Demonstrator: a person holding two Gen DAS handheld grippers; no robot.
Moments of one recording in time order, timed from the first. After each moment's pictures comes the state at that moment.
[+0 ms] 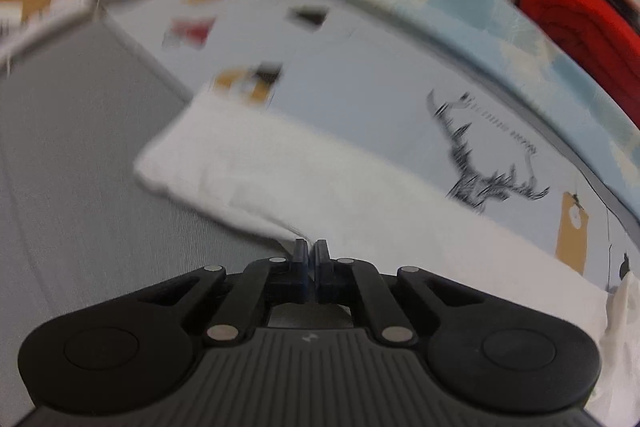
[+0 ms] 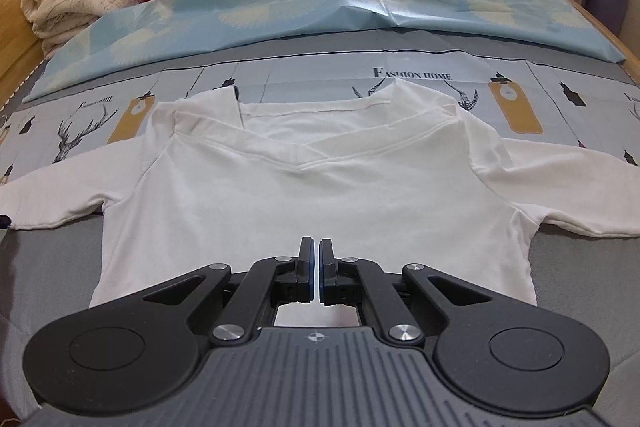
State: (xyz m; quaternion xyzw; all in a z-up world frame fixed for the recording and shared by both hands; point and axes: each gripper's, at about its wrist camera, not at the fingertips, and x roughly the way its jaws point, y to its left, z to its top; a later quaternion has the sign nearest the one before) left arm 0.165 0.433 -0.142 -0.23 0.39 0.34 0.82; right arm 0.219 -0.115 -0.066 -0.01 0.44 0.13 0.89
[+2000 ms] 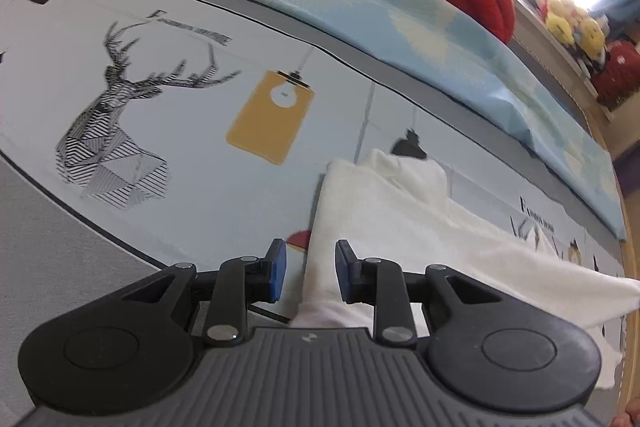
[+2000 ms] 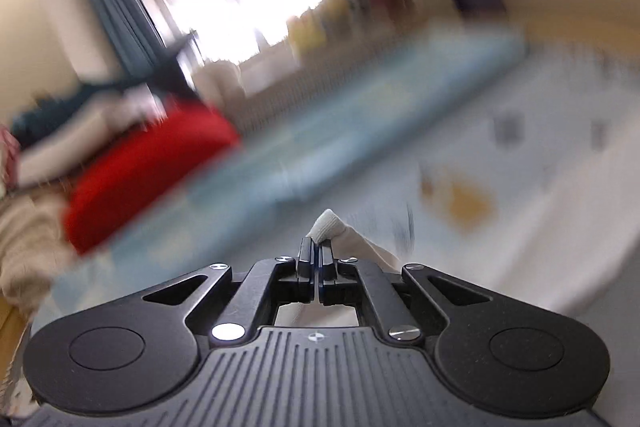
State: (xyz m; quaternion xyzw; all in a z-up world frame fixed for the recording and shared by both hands) left arm 0.284 0.231 -0.098 -0.25 0.46 0.11 0.84; right arm 0.290 -0.206 -0.057 0.23 0.19 0.00 0.95
